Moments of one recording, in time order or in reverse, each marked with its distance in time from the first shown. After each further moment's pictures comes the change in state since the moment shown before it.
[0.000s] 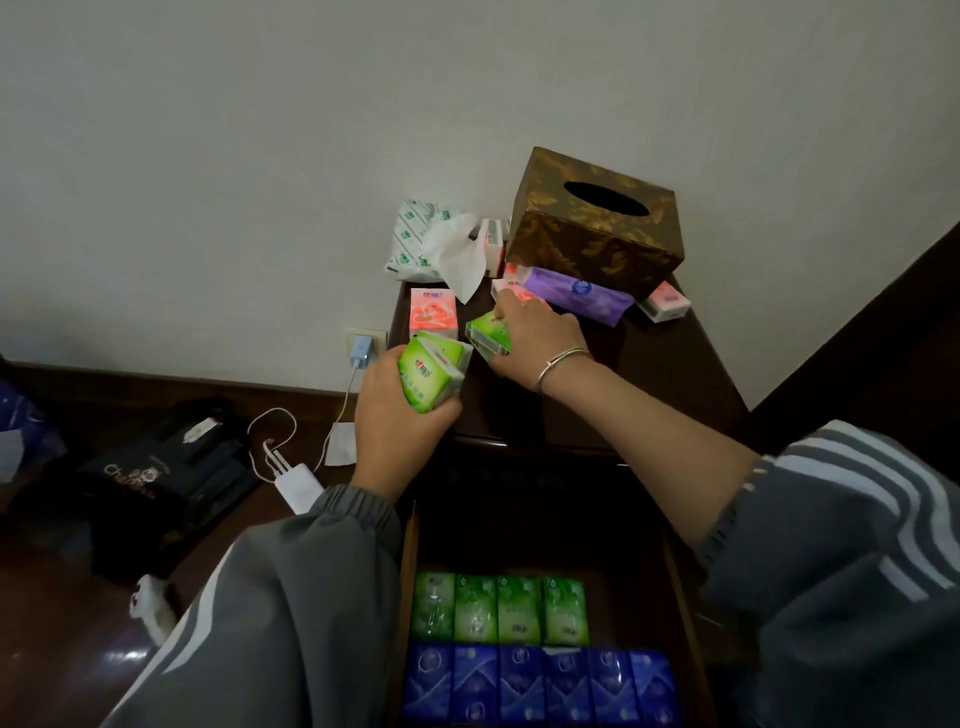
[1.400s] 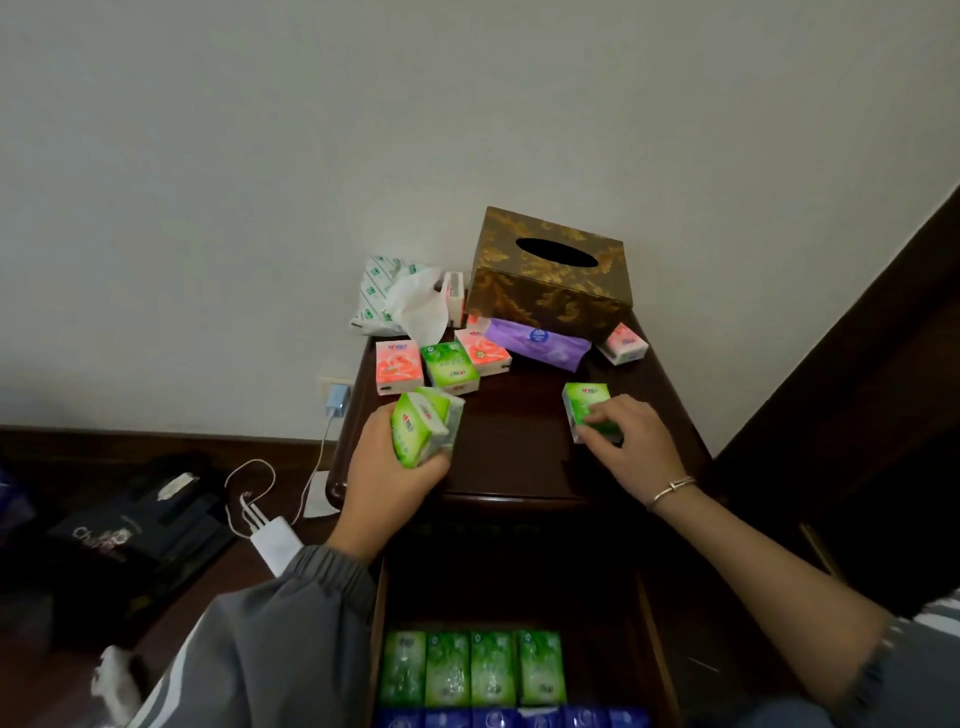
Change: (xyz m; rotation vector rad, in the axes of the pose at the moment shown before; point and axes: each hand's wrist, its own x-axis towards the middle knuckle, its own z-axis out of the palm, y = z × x) left_hand -0.005 0.022 0.017 -0.169 -0.160 -0.005; right_hand -0.085 0.133 0.012 0.356 0.232 0.106
